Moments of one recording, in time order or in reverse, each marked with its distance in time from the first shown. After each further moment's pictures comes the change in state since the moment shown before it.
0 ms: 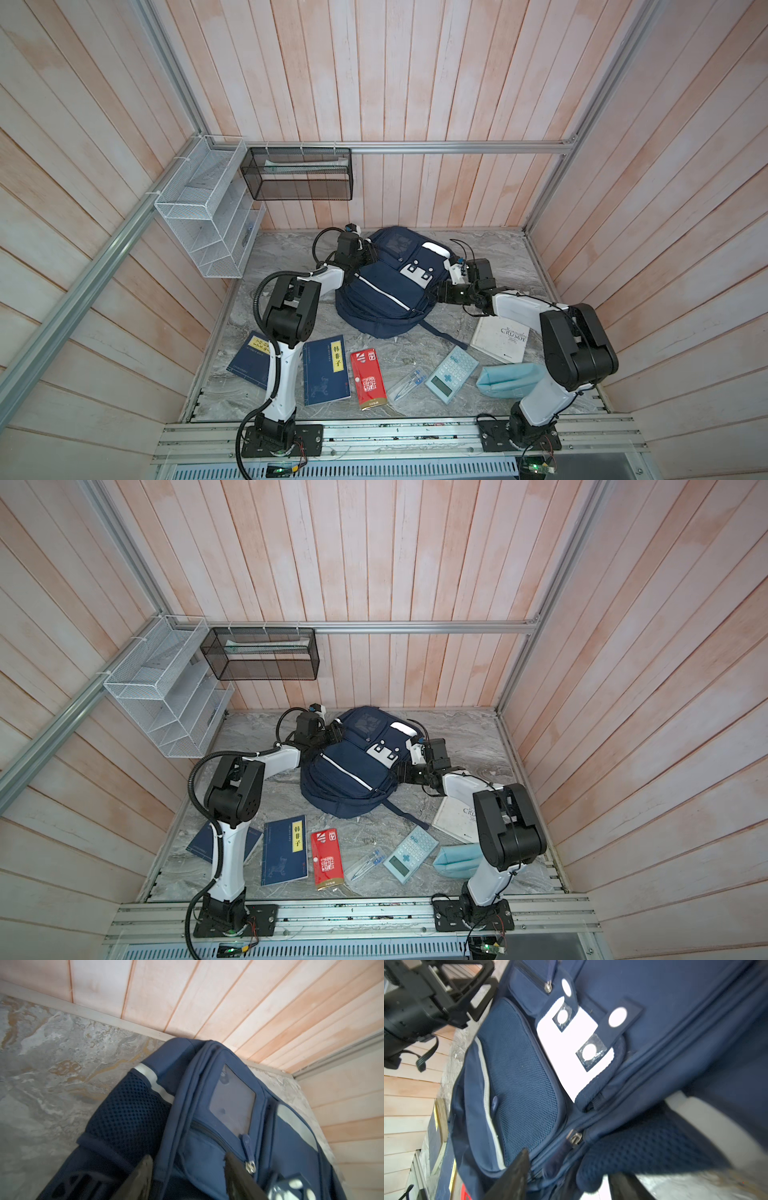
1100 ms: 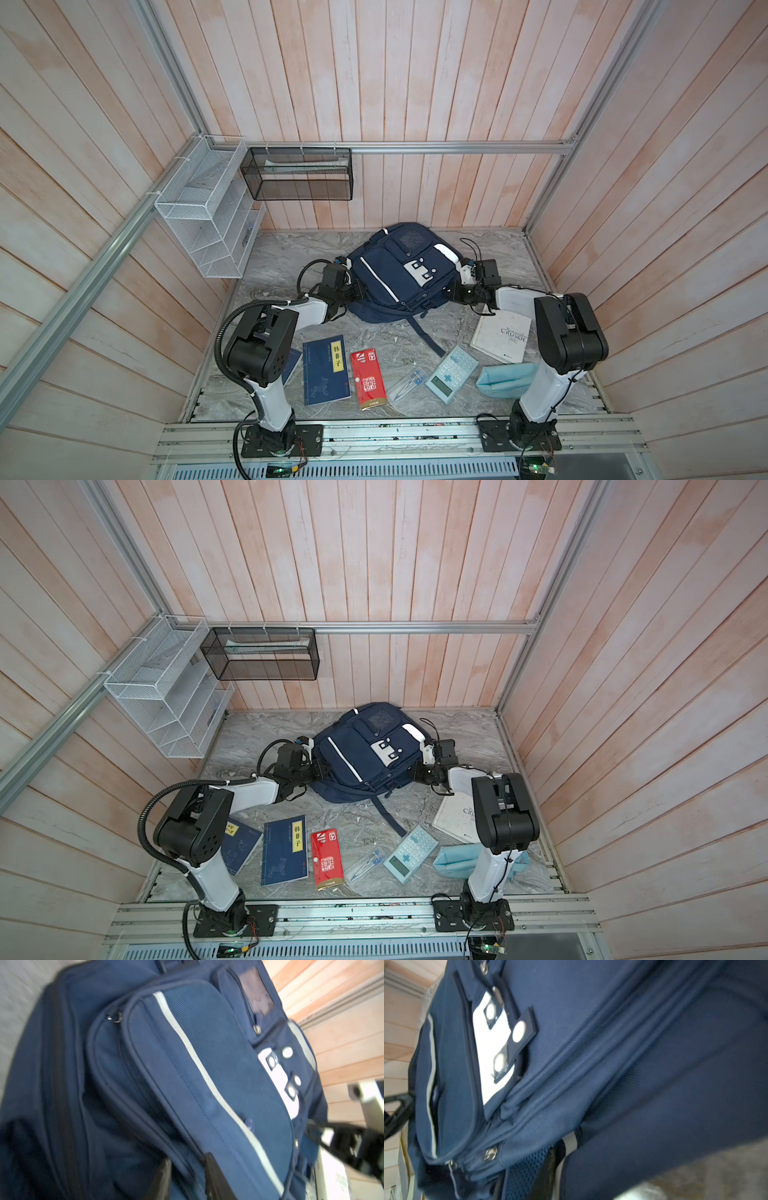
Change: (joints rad) left arm -0.003 -0.361 -0.539 0.019 0.039 -0.012; right arm -0.057 0.116 0.028 -0.026 0.044 -0.001
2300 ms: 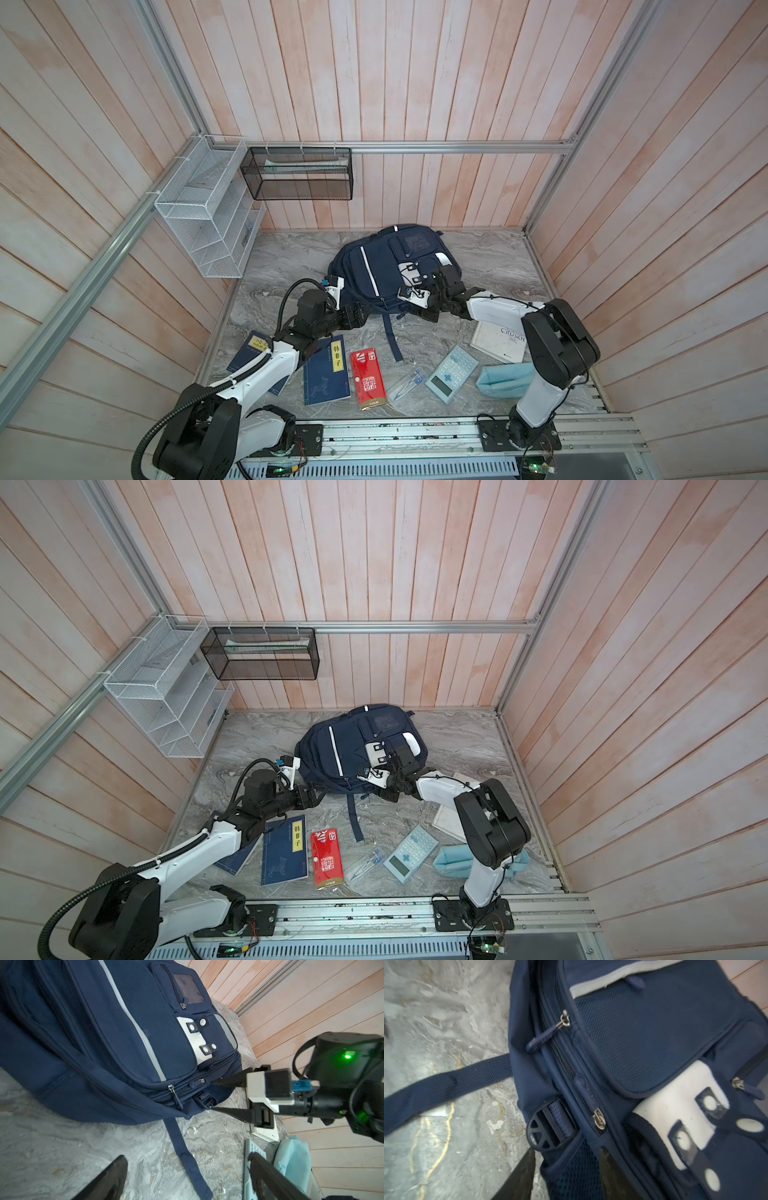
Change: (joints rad) left arm -0.060 -0.645 -0.426 -0.074 0.134 -0.006; right arm 0.320 -0.017 0.053 -0.079 0.137 -1.147
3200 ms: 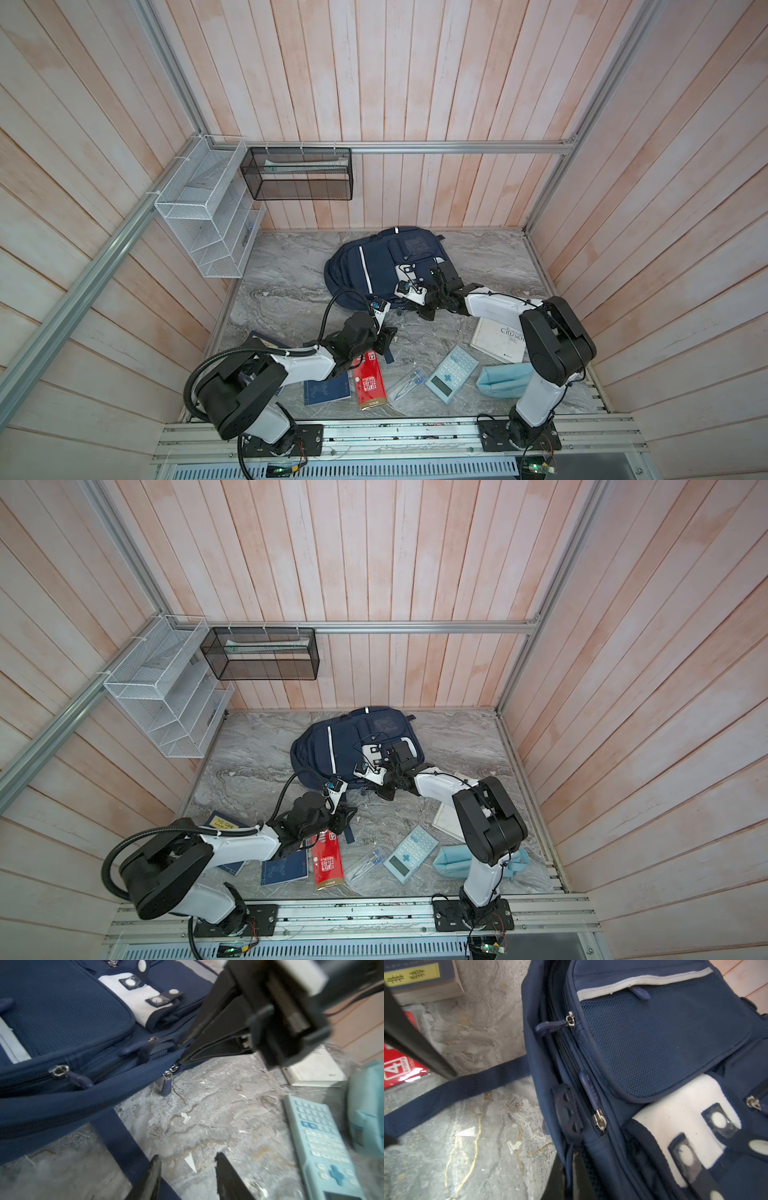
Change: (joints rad) left arm -0.391 0.384 0.011 0.331 -0.373 0.292; right arm 0.002 -0.002 0.049 -0.035 -0.151 0.074
